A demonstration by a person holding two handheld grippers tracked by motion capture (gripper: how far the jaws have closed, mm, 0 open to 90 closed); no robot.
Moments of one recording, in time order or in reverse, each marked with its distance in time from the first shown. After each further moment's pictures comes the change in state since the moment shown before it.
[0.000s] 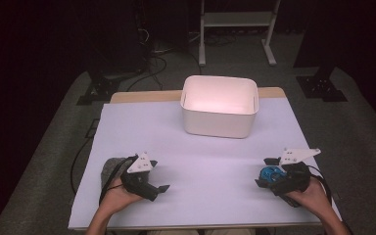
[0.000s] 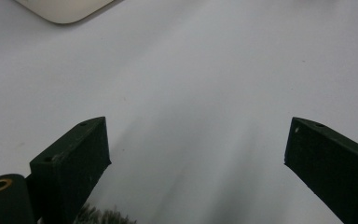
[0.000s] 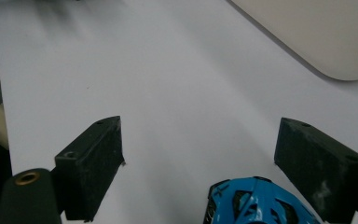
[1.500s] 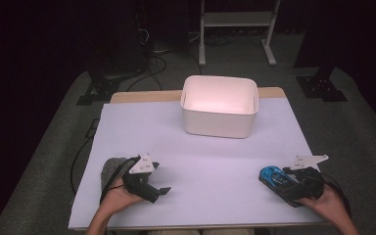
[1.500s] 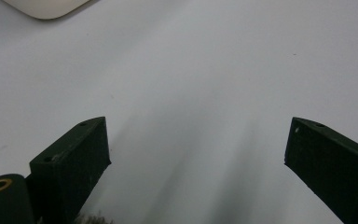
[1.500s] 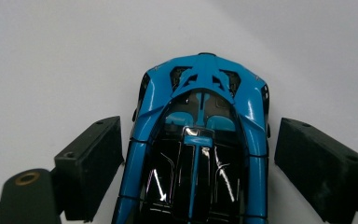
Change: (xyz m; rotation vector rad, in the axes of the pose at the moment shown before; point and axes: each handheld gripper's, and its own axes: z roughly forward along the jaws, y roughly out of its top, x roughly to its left) left arm -0.002 0.000 0.004 0.022 -0.036 0.016; right arm -0.019 -0.045 -0.013 0.198 -0.131 0.100
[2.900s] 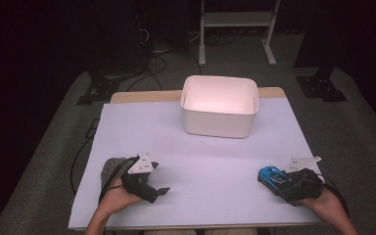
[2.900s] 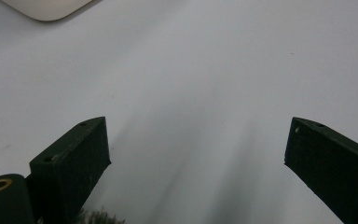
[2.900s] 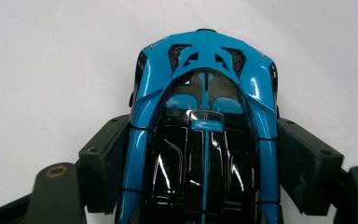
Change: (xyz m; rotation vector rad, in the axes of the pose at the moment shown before) left arm 0.000 0.000 -0.004 0.001 0.001 0.006; right arm 0.007 0.002 0.006 0.081 -0.028 -0.053
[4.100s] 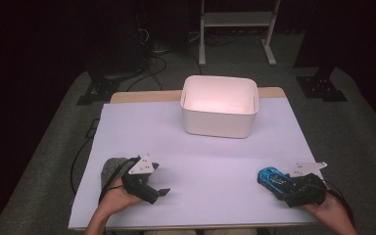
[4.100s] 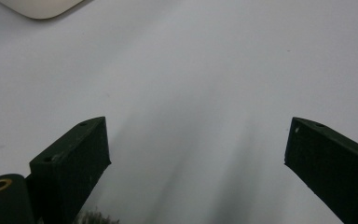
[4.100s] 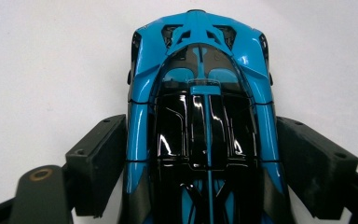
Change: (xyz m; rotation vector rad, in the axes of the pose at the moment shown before) left arm -0.001 0.000 0.001 0.006 -0.011 0.004; right arm 0.006 -0.014 -0.006 -0.015 -0.026 0.031
